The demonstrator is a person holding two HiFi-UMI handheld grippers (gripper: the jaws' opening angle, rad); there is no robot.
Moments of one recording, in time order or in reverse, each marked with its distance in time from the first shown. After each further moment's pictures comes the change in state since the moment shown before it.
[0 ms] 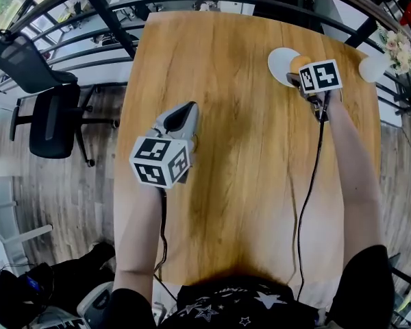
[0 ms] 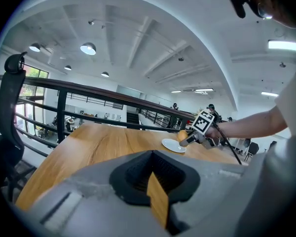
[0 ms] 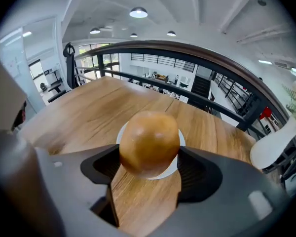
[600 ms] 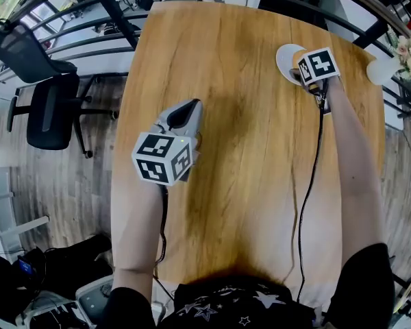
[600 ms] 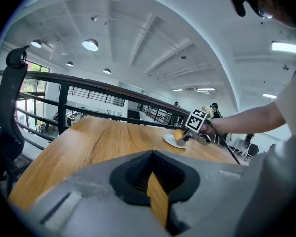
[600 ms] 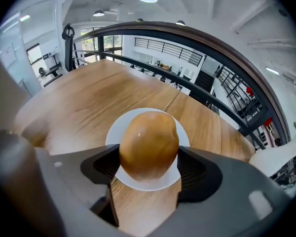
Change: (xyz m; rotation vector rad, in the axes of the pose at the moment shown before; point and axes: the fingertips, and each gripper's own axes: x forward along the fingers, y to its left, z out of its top) left arm 0.006 0.009 -0.018 -0.031 0.029 -0.001; right arm 0.033 -0.002 0.003 -0.095 0.137 -0.050
